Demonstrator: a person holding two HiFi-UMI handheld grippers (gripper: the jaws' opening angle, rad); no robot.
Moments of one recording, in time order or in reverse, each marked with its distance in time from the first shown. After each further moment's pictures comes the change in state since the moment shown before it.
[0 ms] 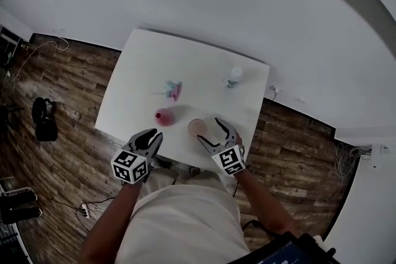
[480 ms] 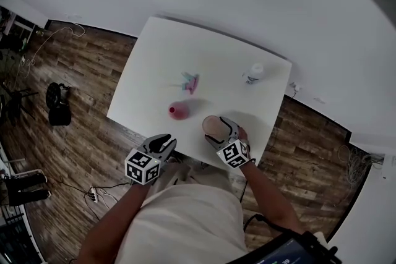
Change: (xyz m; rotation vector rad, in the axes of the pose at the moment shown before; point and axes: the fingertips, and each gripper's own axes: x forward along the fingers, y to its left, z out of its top) left arm 0.007 -0.003 -0.060 -0.024 0.178 0.000; right arm 0.059 0.033 -0.077 -0.076 0.097 0.173
